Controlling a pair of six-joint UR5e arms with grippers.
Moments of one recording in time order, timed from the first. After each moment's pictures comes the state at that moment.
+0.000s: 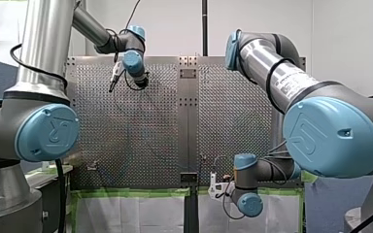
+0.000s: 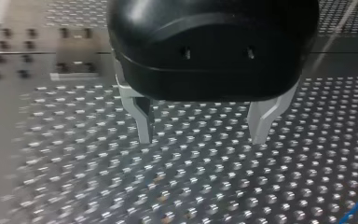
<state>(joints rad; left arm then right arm) -0.27 -1.74 -1.60 -3.09 -1.86 -1.33 2.11 -0.58 2.07 -1.41 1.65 1.61</state>
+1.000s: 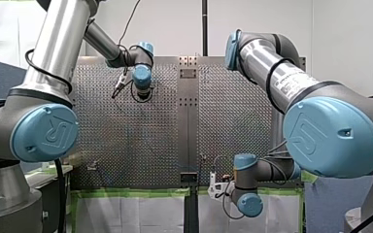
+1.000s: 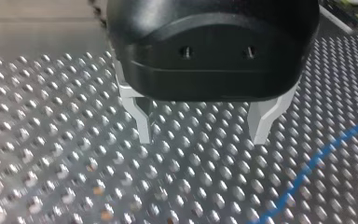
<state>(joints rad) -0.30 -1.89 -1.52 -3.07 -1.99 -1.16 2.11 -0.58 2.07 -1.42 1.64 1.62</state>
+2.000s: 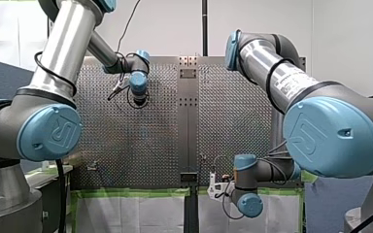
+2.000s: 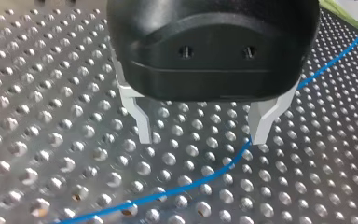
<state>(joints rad) -0.23 -1.97 -1.48 -3.09 -1.94 -1.04 2.11 -0.57 2.07 -1.42 1.63 1.62</state>
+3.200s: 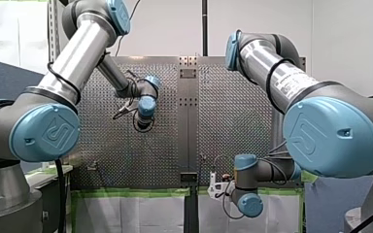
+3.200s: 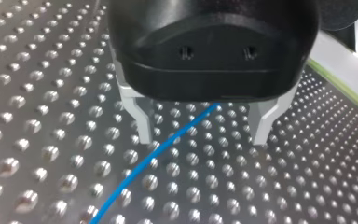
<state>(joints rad) -0.29 -2.18 -1.46 -3.05 -2.05 -0.96 2.11 -0.57 2.07 -1.43 1.63 1.62</state>
